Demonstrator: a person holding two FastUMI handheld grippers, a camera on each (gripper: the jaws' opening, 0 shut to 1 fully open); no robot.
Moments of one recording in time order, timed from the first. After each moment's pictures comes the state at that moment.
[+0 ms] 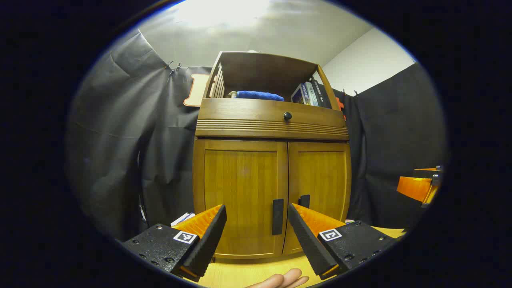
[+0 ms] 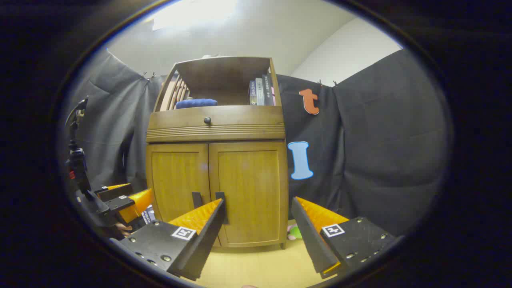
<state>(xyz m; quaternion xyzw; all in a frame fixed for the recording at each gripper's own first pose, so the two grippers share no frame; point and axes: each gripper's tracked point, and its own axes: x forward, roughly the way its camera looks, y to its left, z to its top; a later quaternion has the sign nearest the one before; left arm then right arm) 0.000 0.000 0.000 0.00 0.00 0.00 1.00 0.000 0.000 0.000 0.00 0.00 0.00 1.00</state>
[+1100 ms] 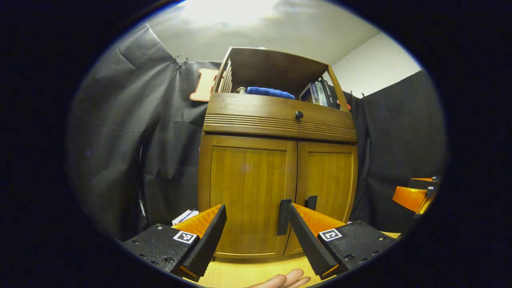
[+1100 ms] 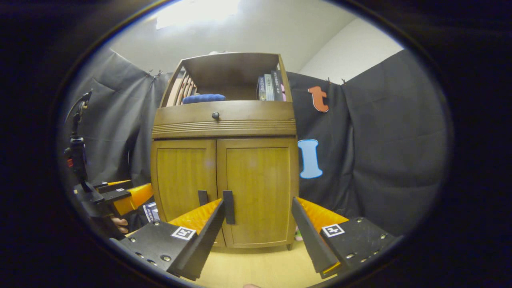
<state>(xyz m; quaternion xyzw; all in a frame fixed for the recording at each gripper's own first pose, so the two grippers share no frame) 0.006 0.018 0.001 -0.02 0.01 0.01 1.00 0.025 0.021 -0.023 -0.01 0.00 0.04 1.00</state>
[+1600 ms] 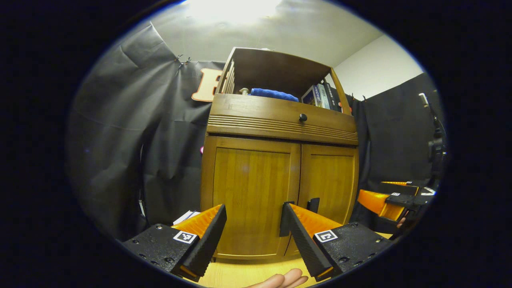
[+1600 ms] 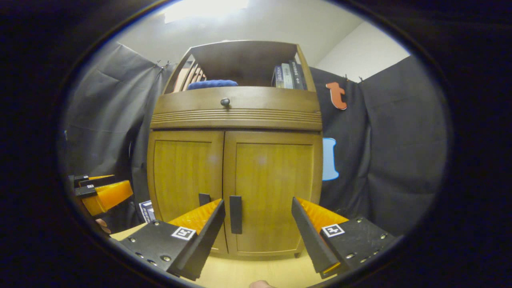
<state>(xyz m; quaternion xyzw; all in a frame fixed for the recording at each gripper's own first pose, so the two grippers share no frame) 0.009 0.033 0.005 -0.03 0.00 0.01 1.00 0.107 0.068 -0.039 -0.03 0.02 0.08 1.00</state>
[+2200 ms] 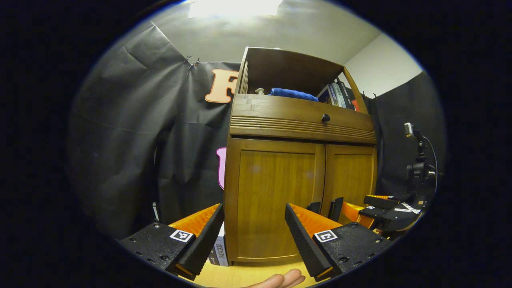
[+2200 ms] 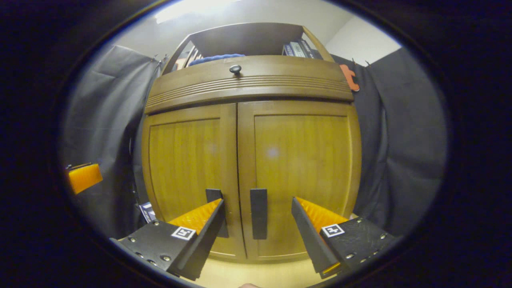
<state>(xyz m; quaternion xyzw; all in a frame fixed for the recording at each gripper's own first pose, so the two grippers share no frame) 0.013 0.084 0.007 -0.01 0.01 0.05 1.00 0.172 0.133 -0.105 0.01 0.06 0.10 0.99</state>
